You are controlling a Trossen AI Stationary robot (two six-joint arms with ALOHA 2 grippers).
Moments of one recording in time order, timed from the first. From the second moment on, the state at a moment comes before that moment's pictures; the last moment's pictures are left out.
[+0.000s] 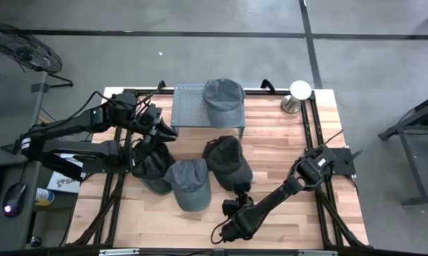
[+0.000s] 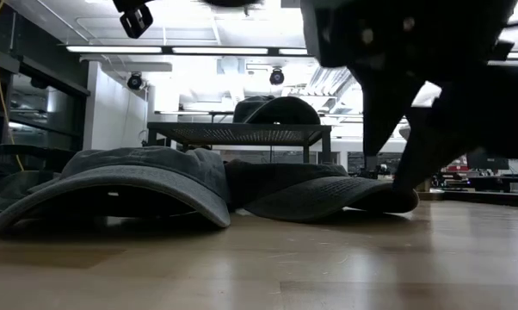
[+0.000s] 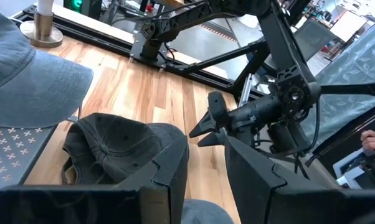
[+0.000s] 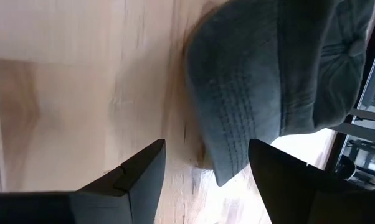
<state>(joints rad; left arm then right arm) 0.25 0.77 0.87 -0.38 0.44 -0.30 0.61 2.35 1.92 -1.47 0.60 0.57</state>
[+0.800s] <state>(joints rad) 0.26 0.77 0.87 -0.38 0.44 -0.30 0.47 2.38 1.92 -1.43 0.63 0.49</state>
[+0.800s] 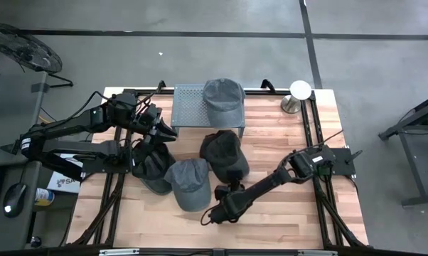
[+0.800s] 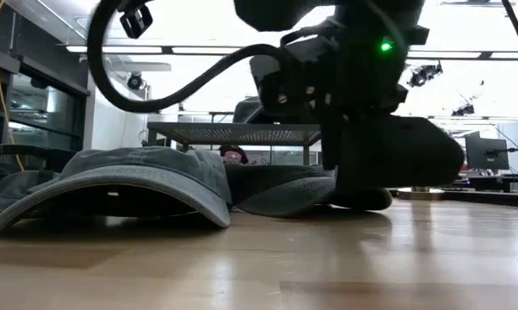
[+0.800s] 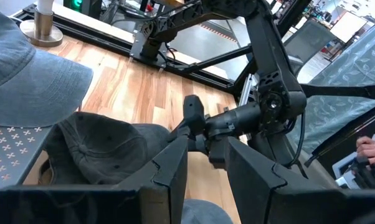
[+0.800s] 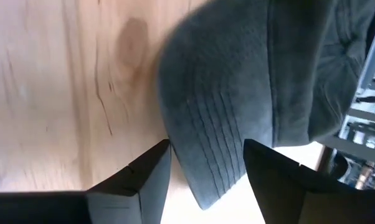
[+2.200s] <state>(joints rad) 0.26 0.77 0.87 -0.38 0.41 -0.31 0.61 2.38 2.10 -1.52 0.51 0.73</state>
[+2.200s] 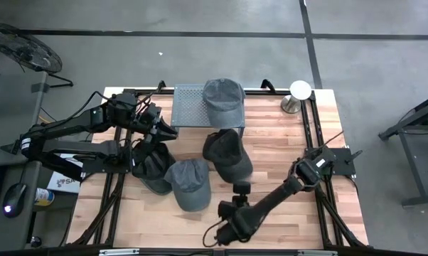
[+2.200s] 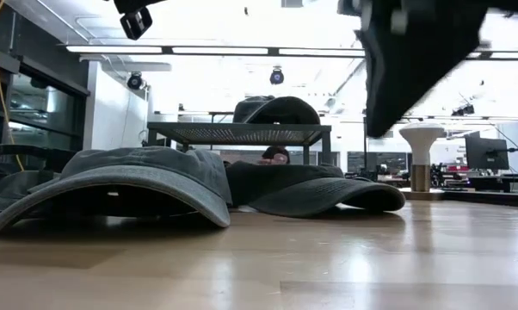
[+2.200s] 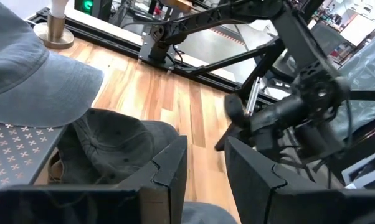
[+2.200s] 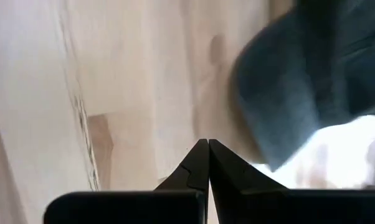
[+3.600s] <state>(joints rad) 0.26 0.77 0.87 -0.40 0.42 -0.32 0.60 2.21 2.09 -1.00 0.73 1.61</state>
